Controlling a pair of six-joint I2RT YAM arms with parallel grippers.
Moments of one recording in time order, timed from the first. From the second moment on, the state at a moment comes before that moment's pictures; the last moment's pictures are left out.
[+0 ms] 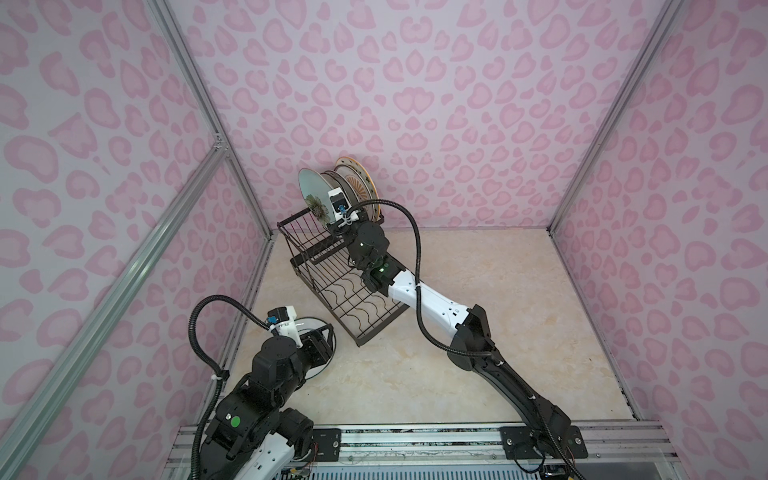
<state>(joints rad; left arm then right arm) -0.49 0.38 0.69 -0.77 -0.18 -0.72 0.93 2.64 2.70 0.37 0.44 -0.36</state>
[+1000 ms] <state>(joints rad) -0.49 0.37 0.69 -0.77 -0.19 -0.72 0.94 2.68 2.70 0.42 0.50 -0.41</state>
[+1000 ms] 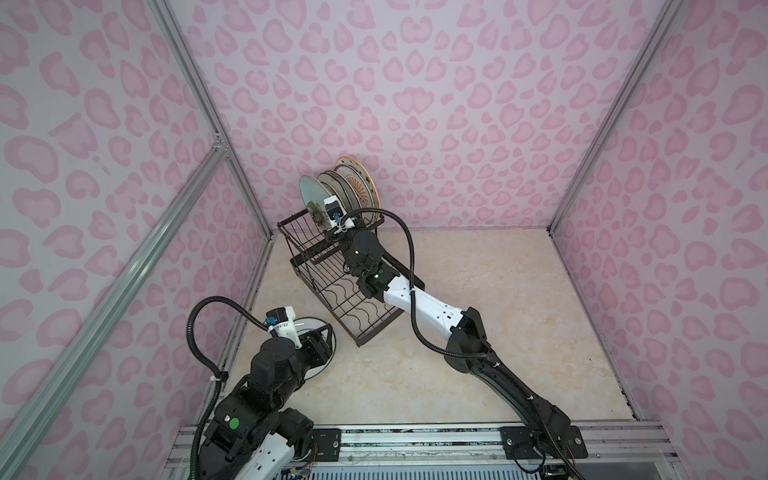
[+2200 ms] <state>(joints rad) -0.49 0.34 0.69 -0.80 -0.20 -0.71 0.98 2.70 2.70 0.49 0.59 -0.51</state>
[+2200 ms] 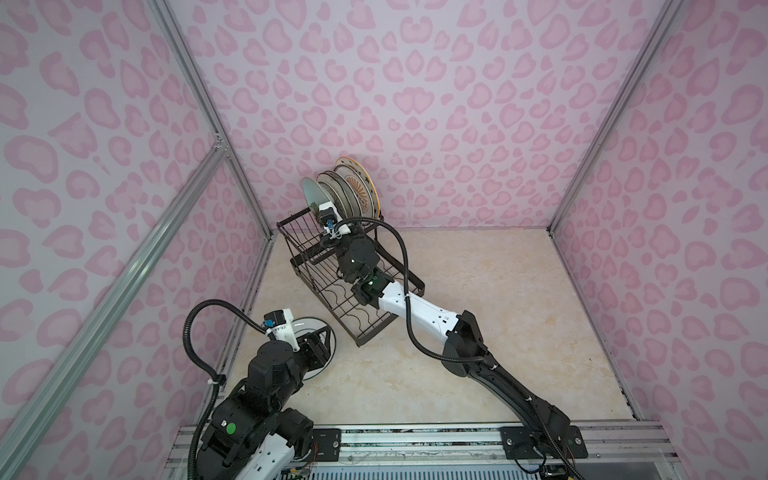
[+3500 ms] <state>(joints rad) -0.49 0.33 0.69 -0.80 -0.21 -0.70 0.99 2.71 2.71 0.48 0.60 -0.49</state>
